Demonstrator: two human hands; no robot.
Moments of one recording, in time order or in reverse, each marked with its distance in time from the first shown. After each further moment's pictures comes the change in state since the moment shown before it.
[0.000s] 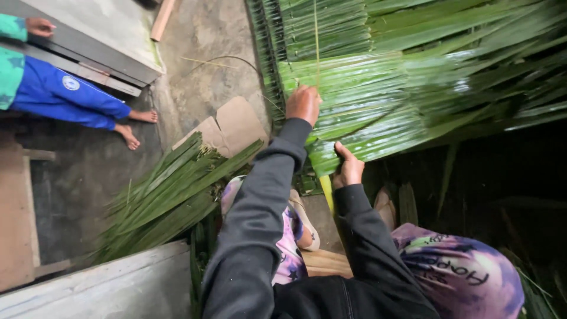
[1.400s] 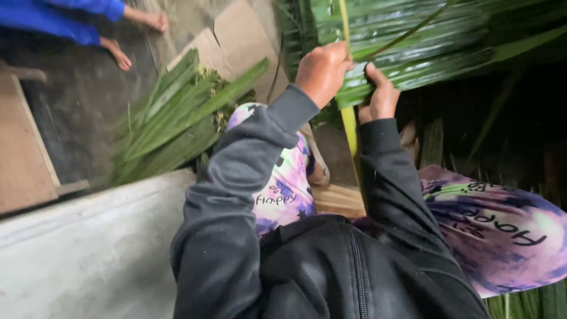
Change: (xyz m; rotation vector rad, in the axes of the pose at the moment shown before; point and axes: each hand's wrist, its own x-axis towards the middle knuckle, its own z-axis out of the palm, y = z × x) left_hand -0.126 0.032 -0.071 -0.314 0.053 0.262; right_hand 0.004 -0.003 -0.026 -0.044 -0.236 -0.006
